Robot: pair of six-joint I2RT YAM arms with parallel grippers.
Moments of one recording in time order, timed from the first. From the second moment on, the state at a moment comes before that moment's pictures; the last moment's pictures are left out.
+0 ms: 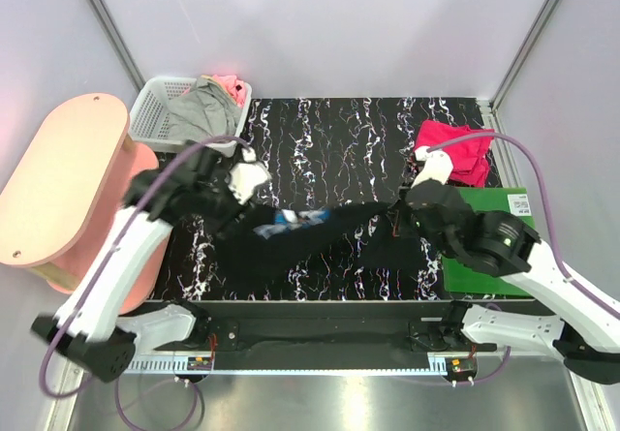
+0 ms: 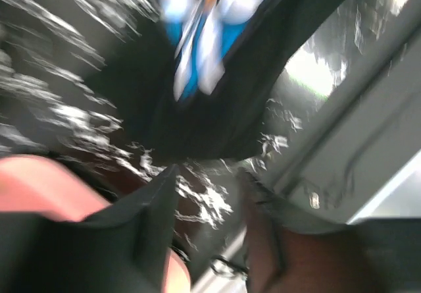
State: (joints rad) left arm -0.45 1.09 1.42 -1.28 0.23 0.45; right arm 0.99 0.94 1.29 -0.96 0.51 0.67
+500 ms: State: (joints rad) left arm -0.43 1.25 1.20 -1.11 0.05 0.48; right arm 0.99 1.11 1.32 -1.20 0.54 0.82
